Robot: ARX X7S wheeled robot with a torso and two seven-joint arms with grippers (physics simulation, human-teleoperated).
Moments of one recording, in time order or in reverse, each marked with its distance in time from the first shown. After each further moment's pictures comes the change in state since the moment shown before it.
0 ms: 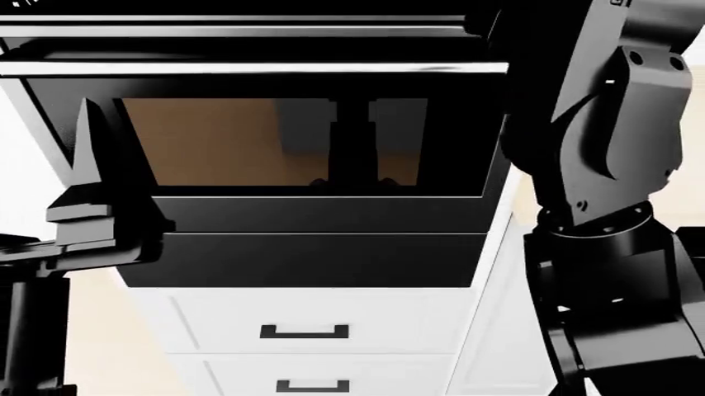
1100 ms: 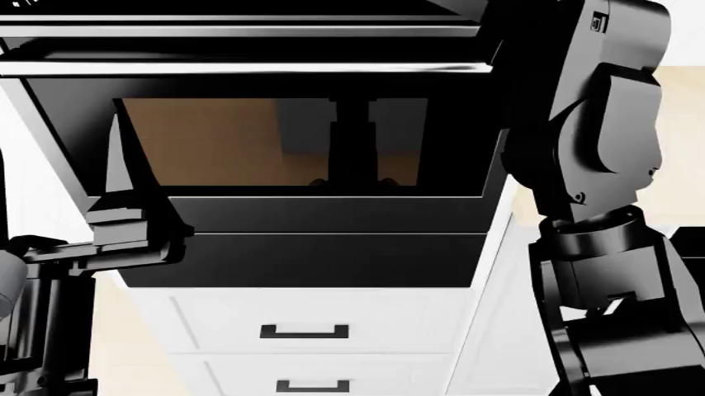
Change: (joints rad) left arm 0.044 0.039 -0.011 -0.045 -0.003 -0.027 0.014; right arm -0.038 0.028 0.009 0.161 0.101 0.016 0.172
